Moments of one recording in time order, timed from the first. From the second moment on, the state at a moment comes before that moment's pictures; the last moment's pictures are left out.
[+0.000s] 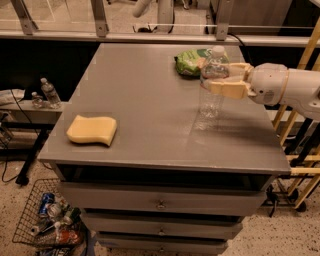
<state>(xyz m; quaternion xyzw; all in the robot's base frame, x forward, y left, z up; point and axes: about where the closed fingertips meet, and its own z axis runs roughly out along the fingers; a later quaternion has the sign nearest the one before) 0.606 -0.152 0.929 -0.43 0.60 0.32 0.59</state>
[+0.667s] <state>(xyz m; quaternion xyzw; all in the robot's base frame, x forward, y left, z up) 0.606 -0.146 0.930 -0.43 0.60 0.32 0.59</state>
